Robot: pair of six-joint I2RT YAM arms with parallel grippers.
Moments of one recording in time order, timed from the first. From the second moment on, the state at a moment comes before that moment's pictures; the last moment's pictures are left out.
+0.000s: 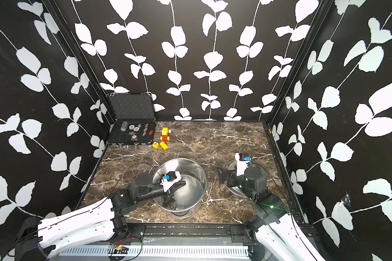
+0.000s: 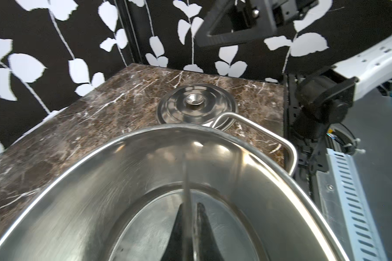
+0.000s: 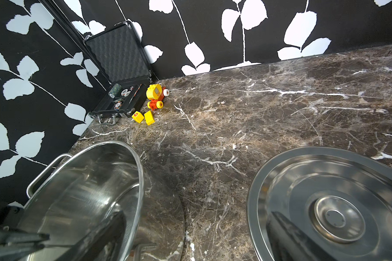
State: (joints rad) left arm -1.00 0.85 0.52 0.04 0.15 0.12; right arm 0.54 0.55 0.65 -0.51 0.00 0.39
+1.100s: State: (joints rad) left arm -0.89 1.57 0.84 0.60 0.54 -0.01; right arm 0.54 0.40 0.65 -0.60 0.05 0.37
